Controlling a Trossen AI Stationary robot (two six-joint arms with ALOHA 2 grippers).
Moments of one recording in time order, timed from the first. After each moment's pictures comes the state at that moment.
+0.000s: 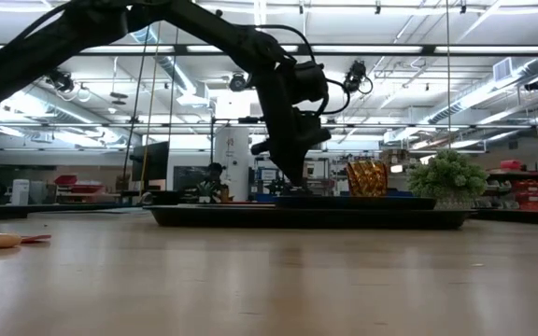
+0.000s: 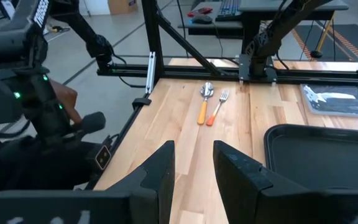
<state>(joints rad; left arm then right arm) 0.38 2.31 2.02 -0.84 -0.14 -0.21 0.53 0.76 0.82 -0.38 0.25 0.16</state>
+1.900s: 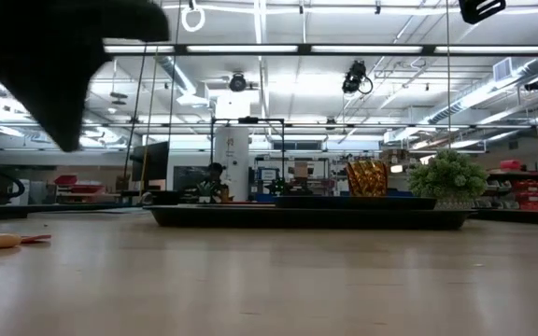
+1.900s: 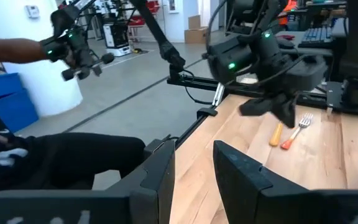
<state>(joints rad) -0.63 1.99 1.53 -1.32 -0.40 -1.83 0.54 0.77 0.43 0.20 -0.05 0.05</state>
